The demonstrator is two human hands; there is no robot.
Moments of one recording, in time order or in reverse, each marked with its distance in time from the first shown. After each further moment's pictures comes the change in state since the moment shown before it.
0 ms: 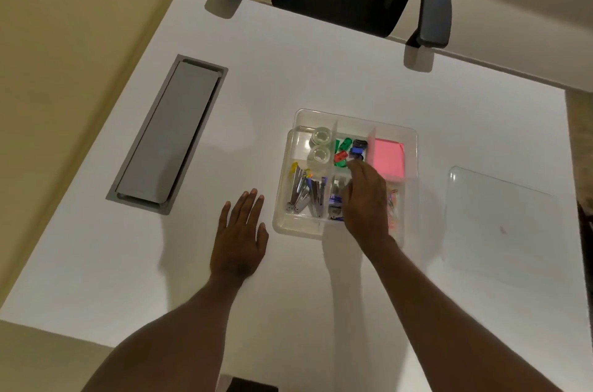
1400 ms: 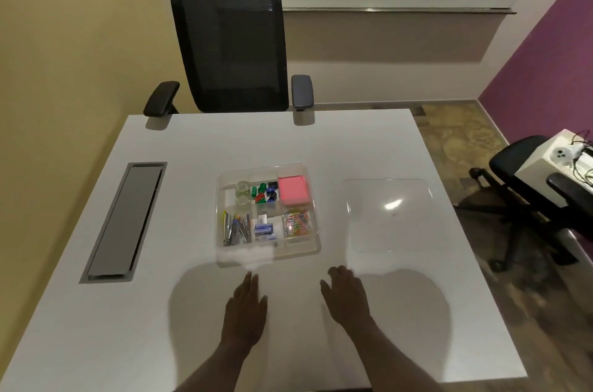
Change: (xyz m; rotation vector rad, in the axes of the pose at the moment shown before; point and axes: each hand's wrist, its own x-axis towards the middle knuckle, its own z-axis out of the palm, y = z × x) left_hand -0.098 0.160 -0.021 -0.051 -0.351 -0.039; right_hand -0.201 0.090 -0.111 -0.179 -0.349 0.349
